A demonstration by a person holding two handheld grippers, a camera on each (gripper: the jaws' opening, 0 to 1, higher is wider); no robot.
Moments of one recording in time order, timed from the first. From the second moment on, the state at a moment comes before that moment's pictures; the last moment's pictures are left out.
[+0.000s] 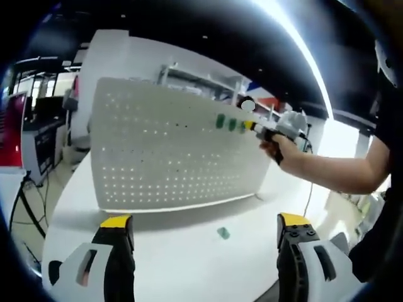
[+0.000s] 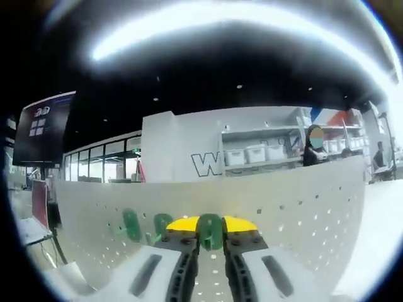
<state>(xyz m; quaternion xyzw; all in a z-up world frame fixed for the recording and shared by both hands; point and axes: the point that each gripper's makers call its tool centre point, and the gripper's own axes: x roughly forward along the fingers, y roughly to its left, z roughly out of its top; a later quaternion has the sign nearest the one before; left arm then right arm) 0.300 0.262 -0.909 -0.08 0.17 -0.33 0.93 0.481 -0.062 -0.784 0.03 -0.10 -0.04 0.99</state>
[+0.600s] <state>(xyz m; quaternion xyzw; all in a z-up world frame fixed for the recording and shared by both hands) 0.280 0.278 -0.917 -0.08 0.18 -0.30 0.93 0.443 -0.054 -0.759 0.11 -0.09 0.02 0.99</state>
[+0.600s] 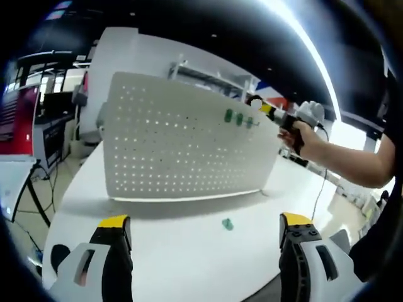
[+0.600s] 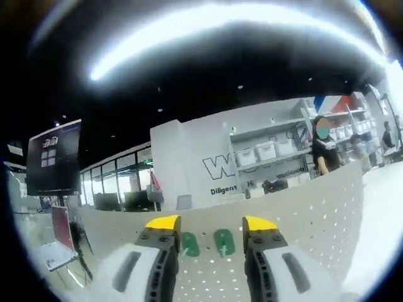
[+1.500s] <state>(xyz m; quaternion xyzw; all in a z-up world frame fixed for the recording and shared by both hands) 0.255 0.287 -0.910 -0.09 0.19 -0.27 0.94 0.313 0.018 -0.906 0.05 0.14 0.16 0.98</state>
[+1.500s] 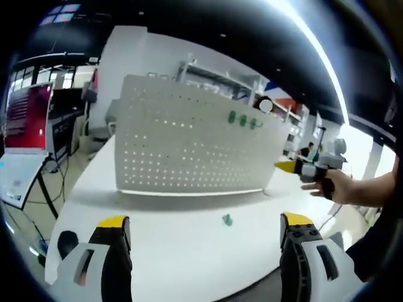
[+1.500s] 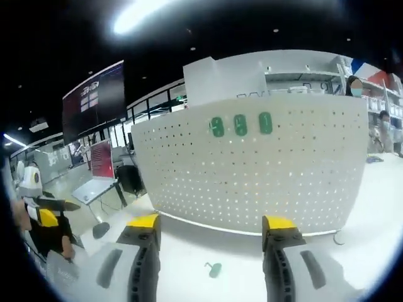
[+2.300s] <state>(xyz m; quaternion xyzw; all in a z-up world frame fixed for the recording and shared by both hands) 0.239 0.261 -0.941 -0.10 0.26 -0.30 0.91 0.231 0.027 -0.983 0.05 0.25 0.19 0.95</state>
